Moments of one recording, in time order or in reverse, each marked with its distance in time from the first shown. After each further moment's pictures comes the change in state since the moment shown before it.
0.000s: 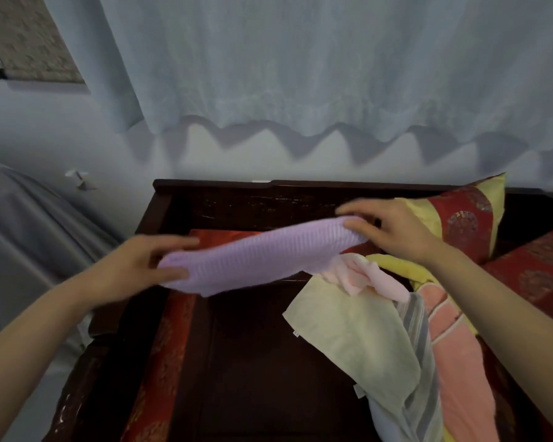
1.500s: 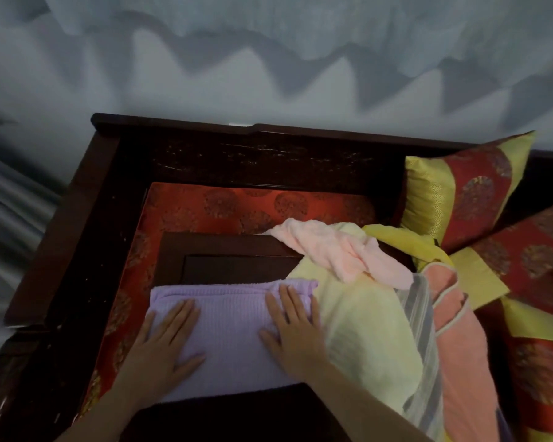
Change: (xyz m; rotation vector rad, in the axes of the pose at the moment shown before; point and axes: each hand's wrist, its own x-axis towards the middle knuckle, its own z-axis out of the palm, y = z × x) left_hand -0.013 -0.181 0.263 0.597 -0.124 -0.142; right_hand -0.120 0.031 0.308 -0.395 -0.355 0.436
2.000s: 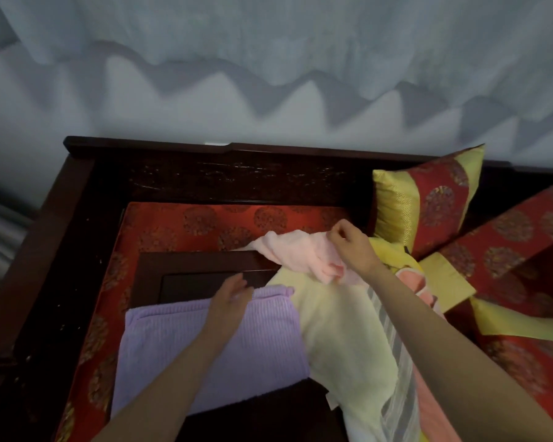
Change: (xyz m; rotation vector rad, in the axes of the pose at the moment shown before) left_hand 0.117 0.135 -0.089 -1.310 -0.016 -0.441; right_hand 0.086 0.133 -0.159 0.750 0.198 0.423
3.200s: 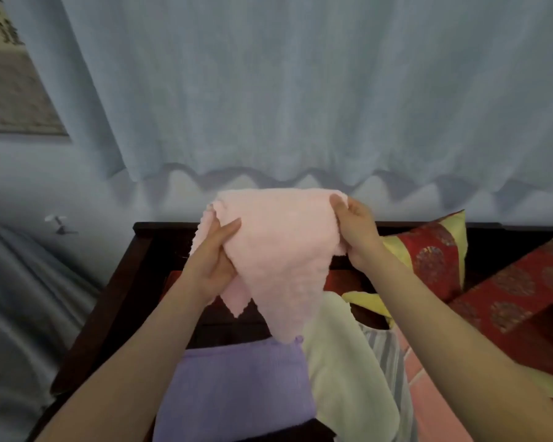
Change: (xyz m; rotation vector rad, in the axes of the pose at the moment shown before) left_hand -0.098 0.215 -0.080 -0.804 -0.293 0.318; right_hand -0.059 -0.181 -0.109 0.668 0.139 -0.126
